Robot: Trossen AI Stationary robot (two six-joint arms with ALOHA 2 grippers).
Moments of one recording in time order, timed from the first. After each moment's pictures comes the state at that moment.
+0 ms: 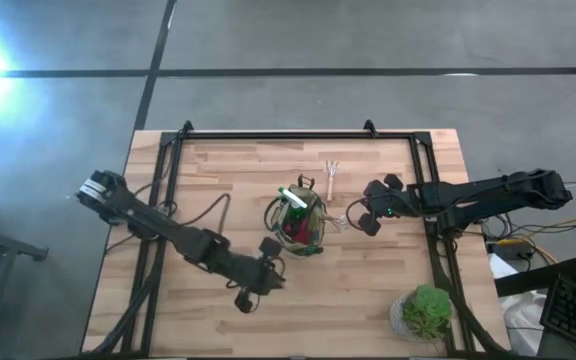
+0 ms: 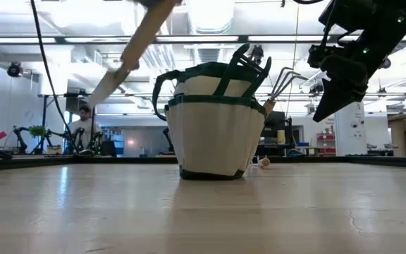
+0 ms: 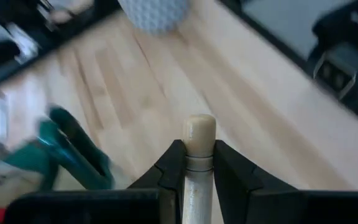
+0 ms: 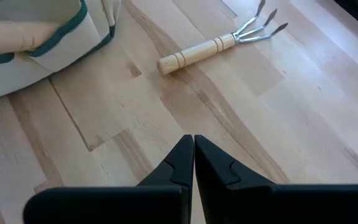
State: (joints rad) left arm -0.47 1.54 1.14 -0.24 -0.18 0.21; right arm -0.01 1.02 0.56 -0.50 0.37 0.50
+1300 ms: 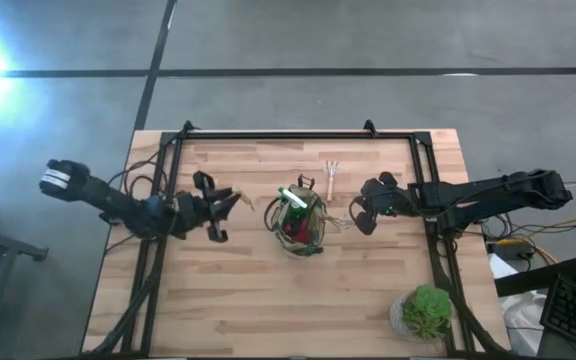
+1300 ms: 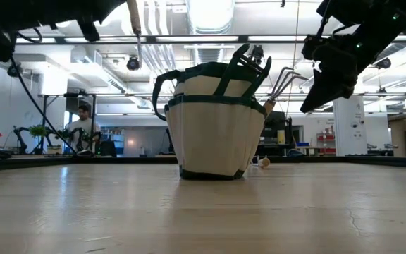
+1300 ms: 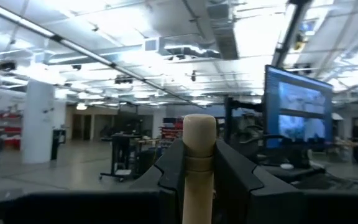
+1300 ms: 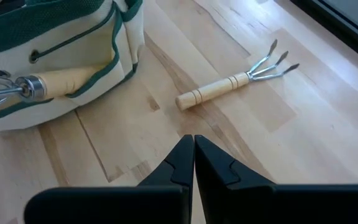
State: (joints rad) left arm -0.27 1.08 0.25 1.42 -0.56 0.25; right arm -0.01 1.02 0.56 -0.37 0.37 0.44
